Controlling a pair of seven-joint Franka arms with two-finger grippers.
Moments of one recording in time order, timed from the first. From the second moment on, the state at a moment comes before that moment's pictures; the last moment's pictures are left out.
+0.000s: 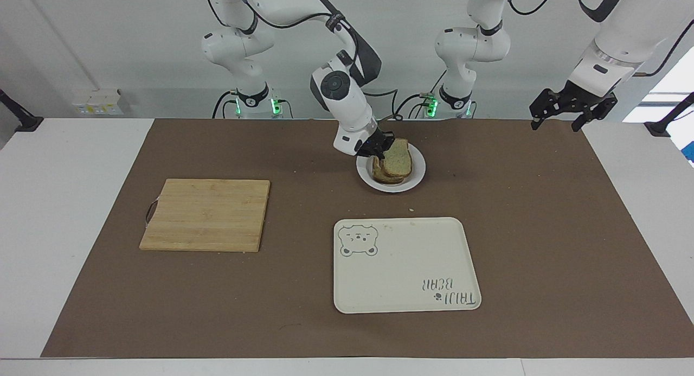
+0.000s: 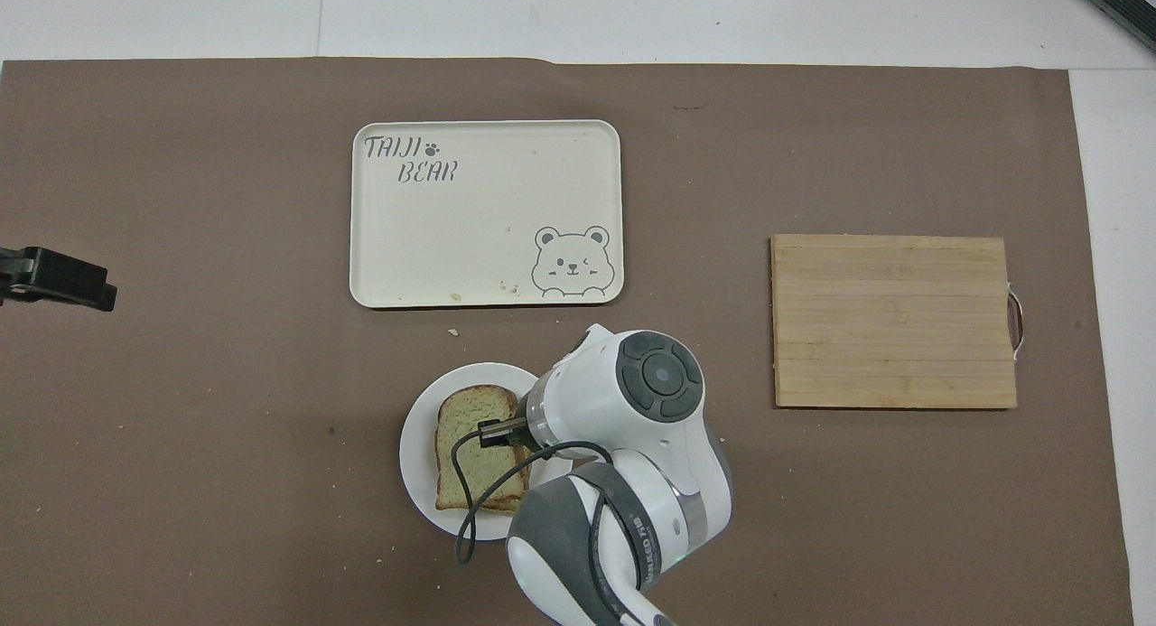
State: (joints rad) left arm -0.14 -0.02 0.11 -1.55 0.00 1.48 0.08; right arm 0.52 0.21 0.21 -2.02 0.49 2.31 0.26
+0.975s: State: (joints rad) left arm -0.14 -0.03 0.09 -1.69 -0.13 1.59 0.09; right arm 0.40 0.21 0.18 -2.02 0.44 2.36 0.27
